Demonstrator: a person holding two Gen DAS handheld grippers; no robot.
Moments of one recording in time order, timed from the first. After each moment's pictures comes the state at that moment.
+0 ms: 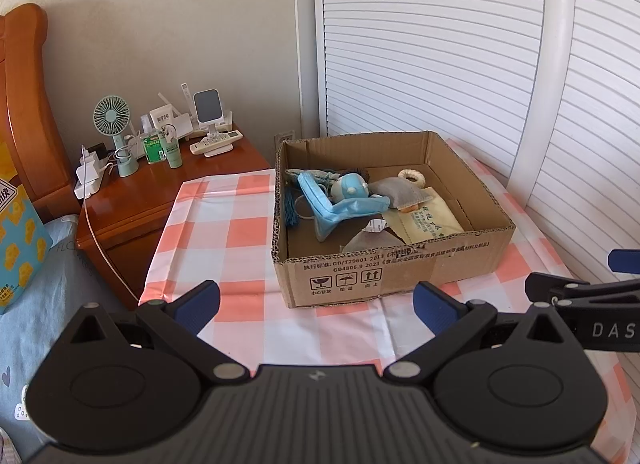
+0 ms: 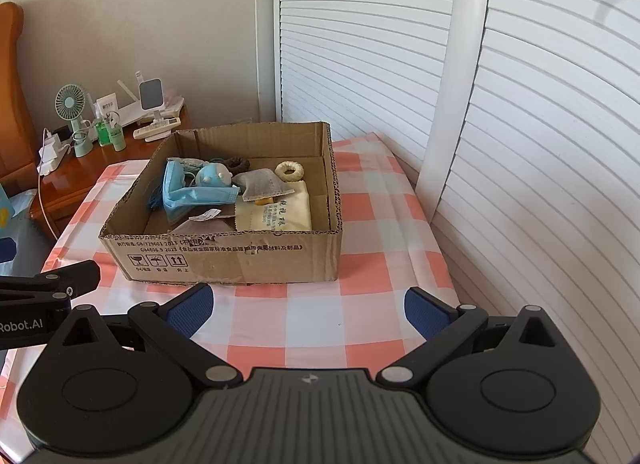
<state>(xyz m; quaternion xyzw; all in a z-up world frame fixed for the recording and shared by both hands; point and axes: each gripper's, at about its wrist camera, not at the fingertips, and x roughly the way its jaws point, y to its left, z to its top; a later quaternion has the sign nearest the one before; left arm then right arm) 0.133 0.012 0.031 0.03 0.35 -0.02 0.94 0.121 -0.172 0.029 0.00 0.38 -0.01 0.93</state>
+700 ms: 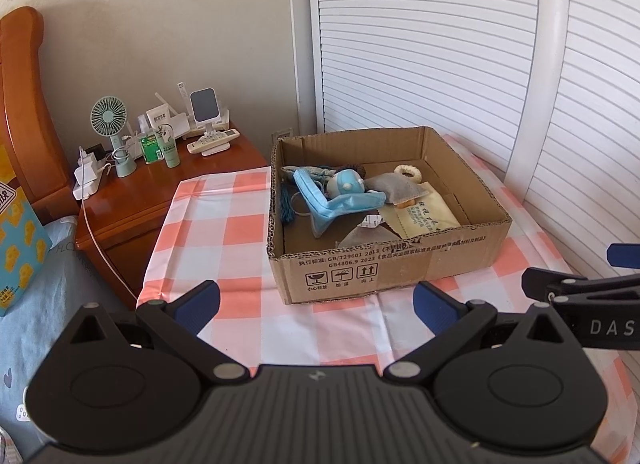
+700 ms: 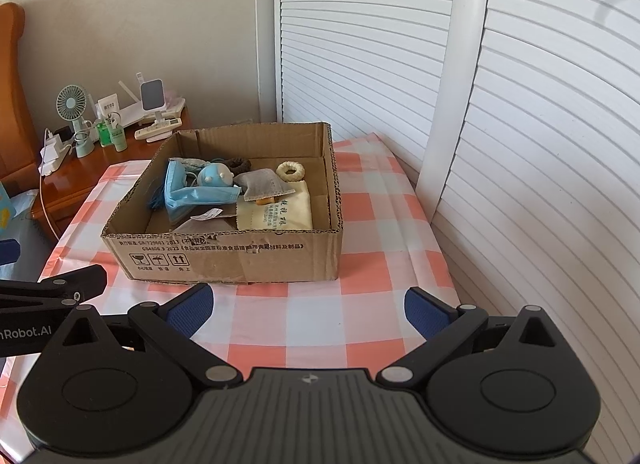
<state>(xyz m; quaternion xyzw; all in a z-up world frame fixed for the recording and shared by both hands) 0.131 0.009 0.030 0.04 0.35 -0.02 0.93 0.118 -0.172 0.029 0.00 0.37 -0.01 0.93</state>
